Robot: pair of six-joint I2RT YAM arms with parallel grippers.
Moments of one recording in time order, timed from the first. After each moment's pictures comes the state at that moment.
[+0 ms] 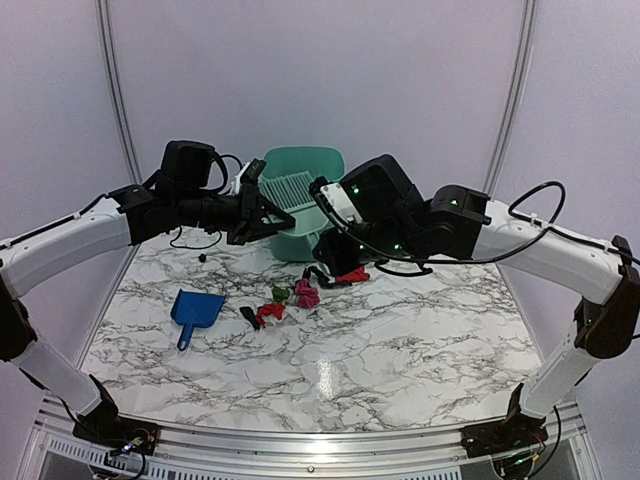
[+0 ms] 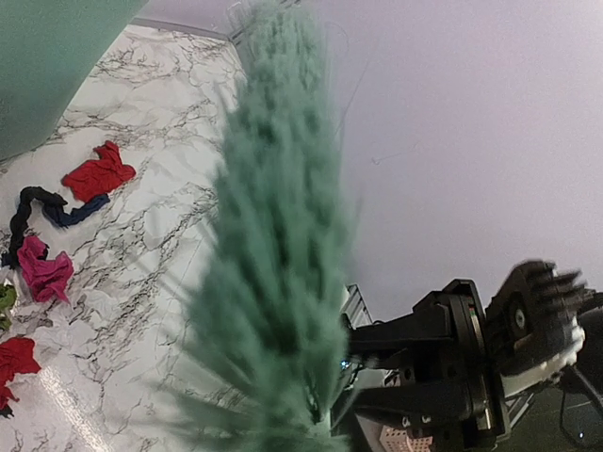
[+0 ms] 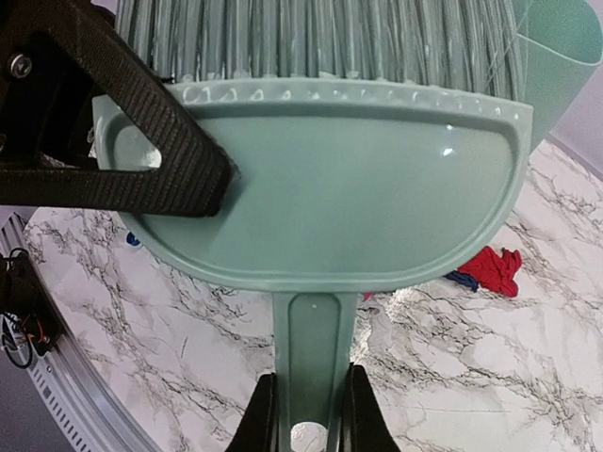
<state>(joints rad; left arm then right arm) -0.68 1.49 1.35 -0.28 0.59 -0.79 1.07 1.60 1.60 -0.68 0.19 0.33</state>
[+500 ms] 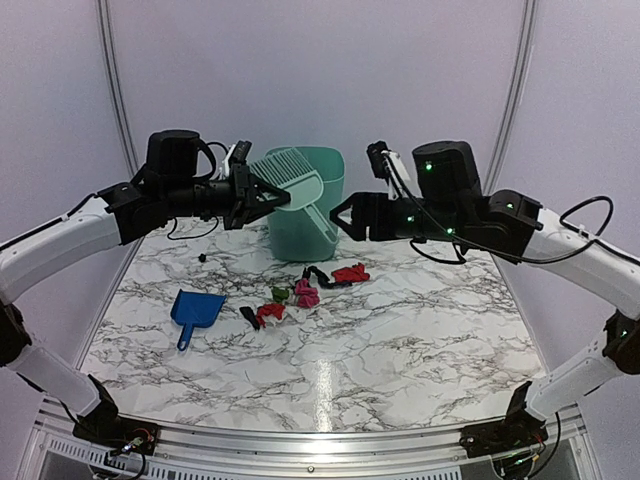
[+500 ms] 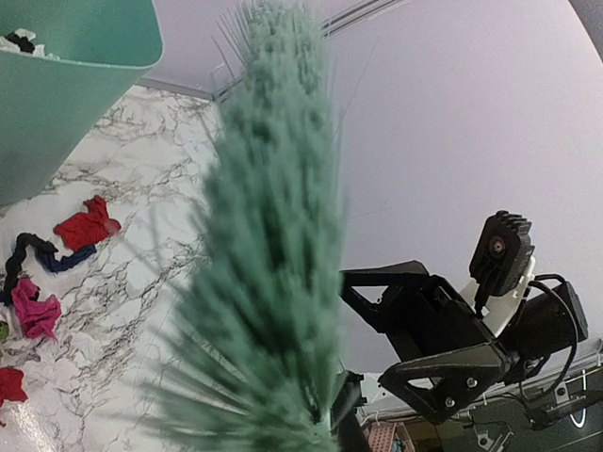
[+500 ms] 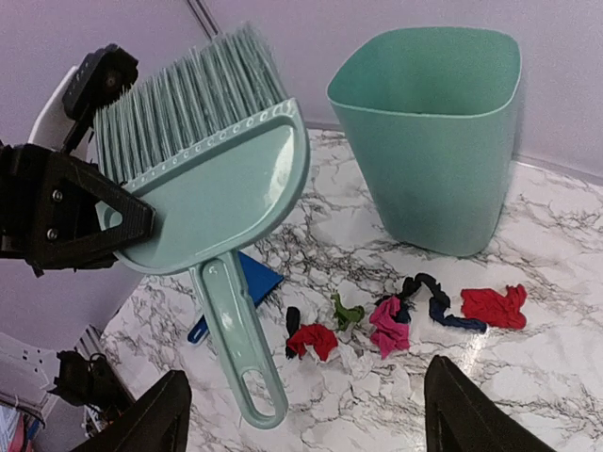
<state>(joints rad) -0.68 1.44 1.35 -0.18 0.51 -0.91 0.94 1.38 1.41 -0.44 0.08 0.45</state>
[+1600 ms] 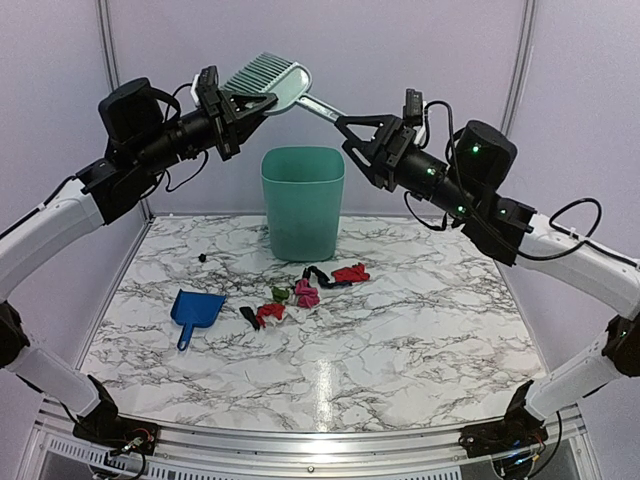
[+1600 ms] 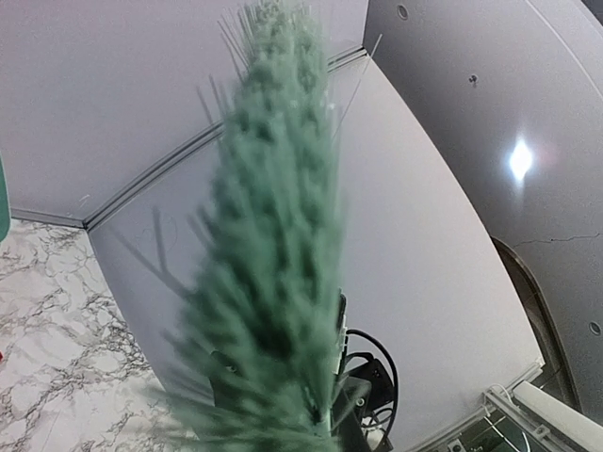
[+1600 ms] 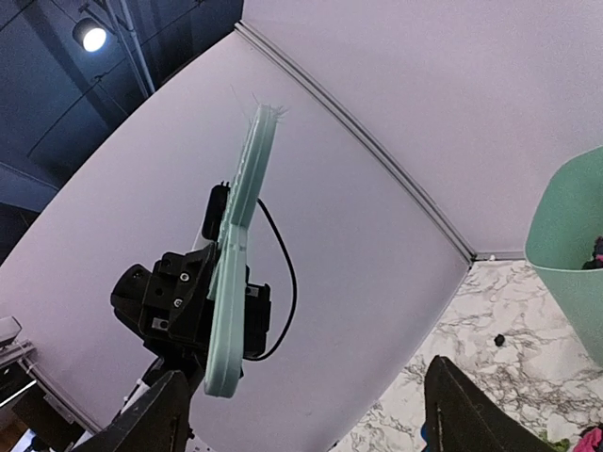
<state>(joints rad) -0.68 1.42 1.51 0.13 0.41 -1.16 0.82 1.34 1.29 0.29 -0.19 0.85</state>
